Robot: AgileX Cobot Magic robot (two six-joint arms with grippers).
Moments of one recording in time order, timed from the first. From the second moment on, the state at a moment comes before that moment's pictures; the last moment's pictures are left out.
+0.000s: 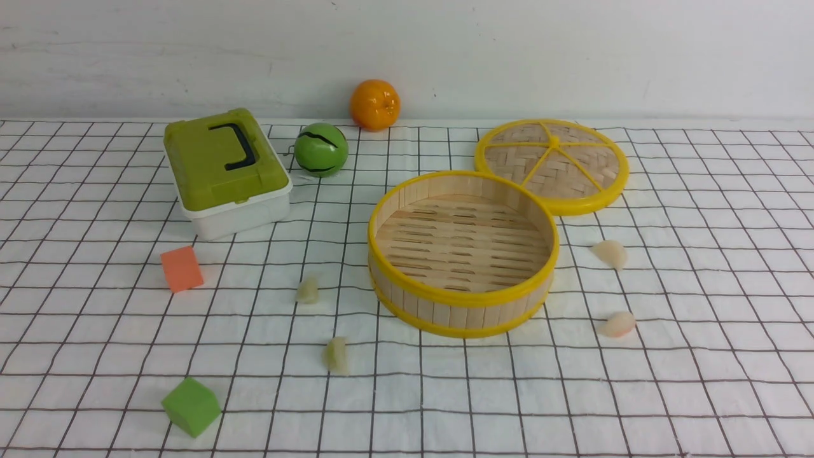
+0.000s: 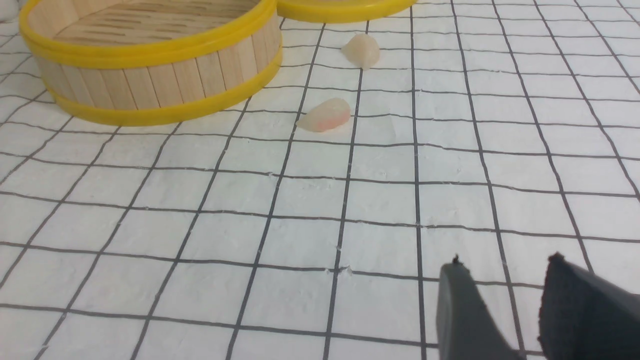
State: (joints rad) right arm 0.11 -0.01 0.02 0.03 0.38 0.07; left arm -0.03 -0.01 0.03 -0.05 0.38 0.00
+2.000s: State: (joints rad) right arm 0.11 -0.01 0.03 -0.02 0.33 0.07; left arm -0.03 -0.01 0.03 -0.05 -0.20 0.00
